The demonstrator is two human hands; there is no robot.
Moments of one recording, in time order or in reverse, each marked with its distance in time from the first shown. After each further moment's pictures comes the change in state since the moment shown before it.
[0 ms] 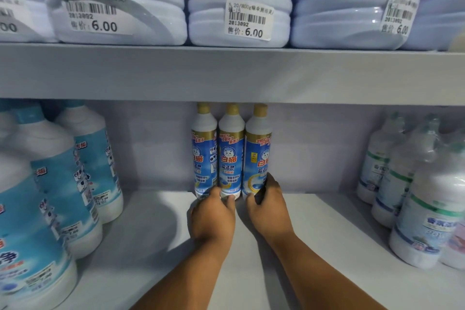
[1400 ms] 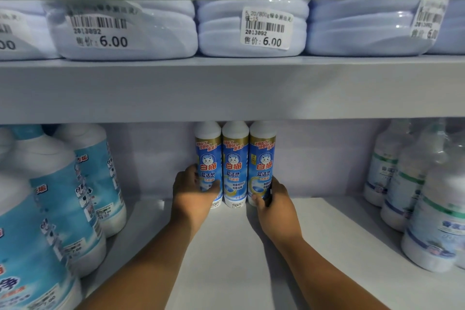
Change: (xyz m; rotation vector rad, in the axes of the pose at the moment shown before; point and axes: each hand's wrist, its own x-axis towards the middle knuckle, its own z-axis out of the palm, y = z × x) left_hand 0.079 -0.040 -0.021 -0.577 -0.137 0.040; right_hand 0.007 0.004 0.002 -0.131 -0.017 0.025
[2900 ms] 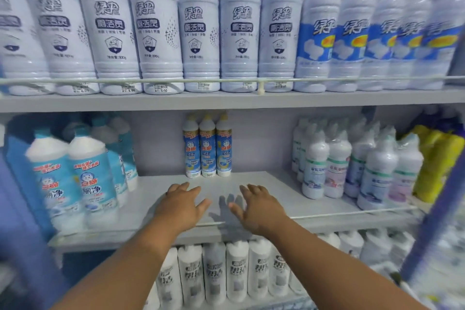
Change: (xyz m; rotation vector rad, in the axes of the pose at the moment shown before) left_hand -0.202 0.140 -0.099 0.914 -0.516 0.071; right_hand -0.184 -0.113 -0.163 -0.820 -0.469 -0.081
